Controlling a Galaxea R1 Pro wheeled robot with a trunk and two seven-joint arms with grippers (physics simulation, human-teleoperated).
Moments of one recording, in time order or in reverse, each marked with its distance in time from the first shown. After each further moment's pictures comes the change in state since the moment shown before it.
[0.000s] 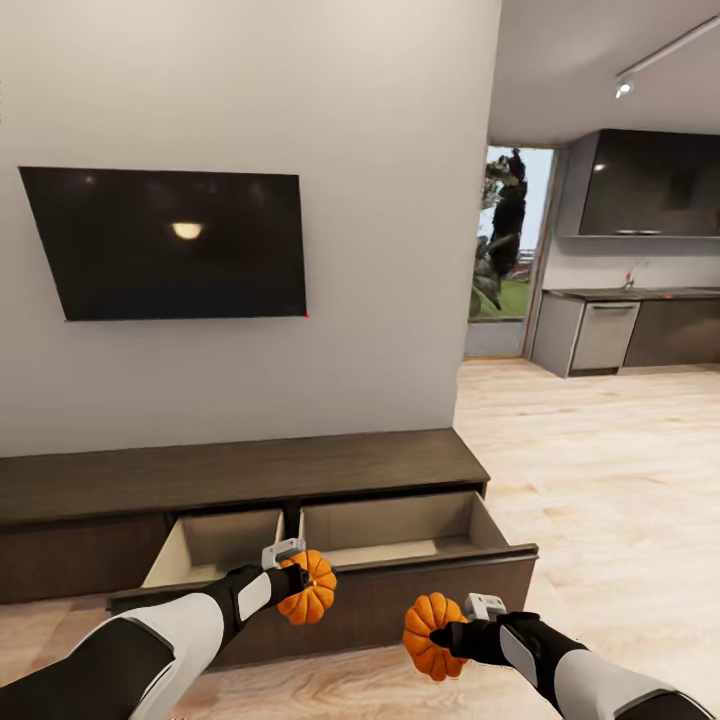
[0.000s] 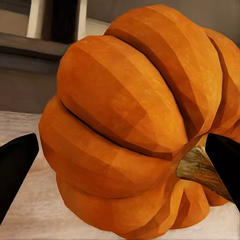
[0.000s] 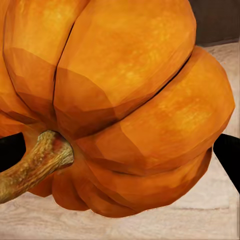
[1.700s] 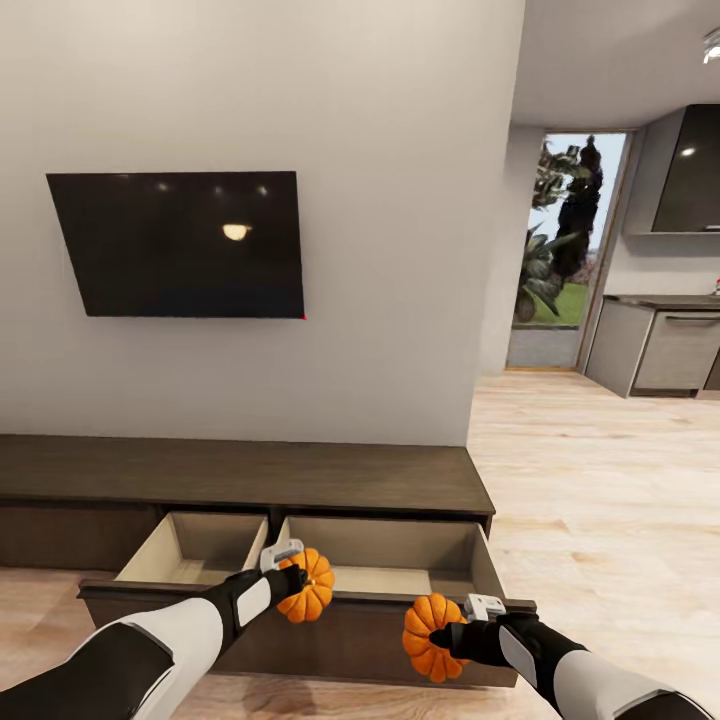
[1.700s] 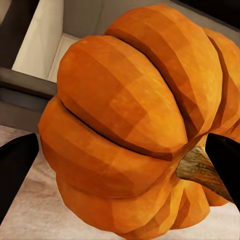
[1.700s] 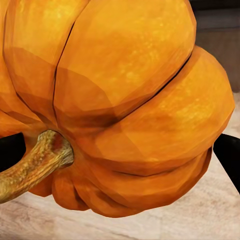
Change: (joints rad) left arm 0.013 0.000 0.000 0.001 -0.001 -0.056 -0.001; right arm 0.002 0.002 0.000 0.001 0.000 0.000 0.001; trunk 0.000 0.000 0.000
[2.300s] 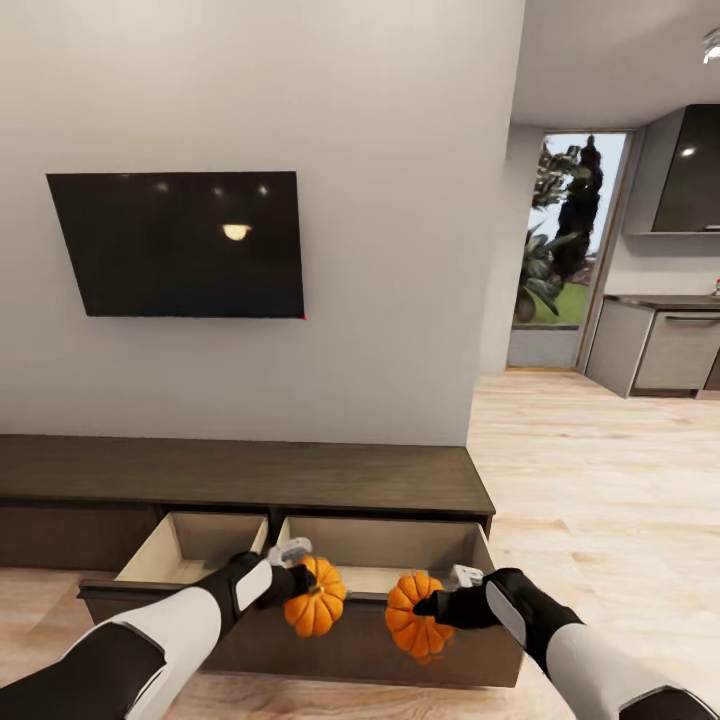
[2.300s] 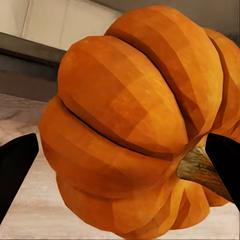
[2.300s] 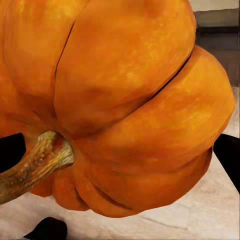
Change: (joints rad) left arm -0.003 0.020 0.004 -0.109 0.006 0.285 0.000; right arm -0.015 -0.006 -0.016 -0.217 -0.028 0.304 0.006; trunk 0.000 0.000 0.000
